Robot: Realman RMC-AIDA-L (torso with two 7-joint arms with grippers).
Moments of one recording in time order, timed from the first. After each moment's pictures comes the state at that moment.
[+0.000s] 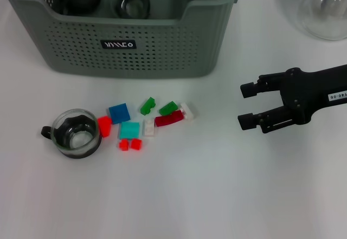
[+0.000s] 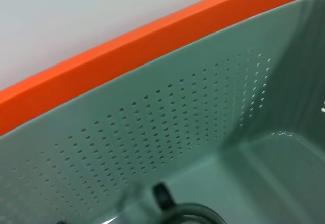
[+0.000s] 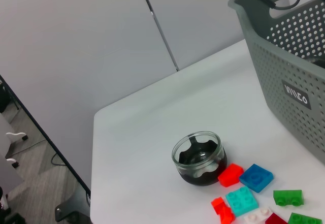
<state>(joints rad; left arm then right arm) -1.11 -2.05 1.12 0.62 2.86 0.88 -2.71 0.61 2.03 -0.87 -0.84 -2.08 -1.80 1.72</state>
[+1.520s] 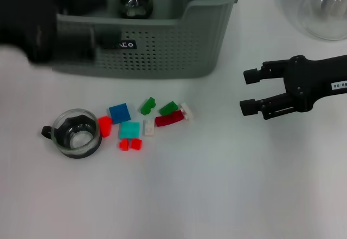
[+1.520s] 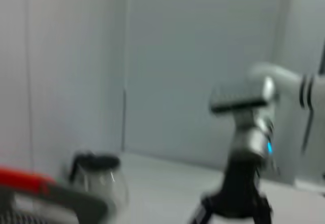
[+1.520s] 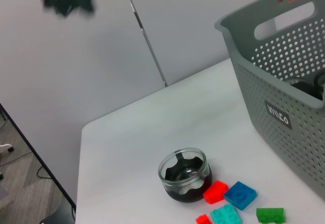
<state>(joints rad) -0.37 -2.13 0.67 1.59 1.77 1.99 -1.93 0.61 2.03 -0.82 -0.84 -2.07 -1.79 1.70</state>
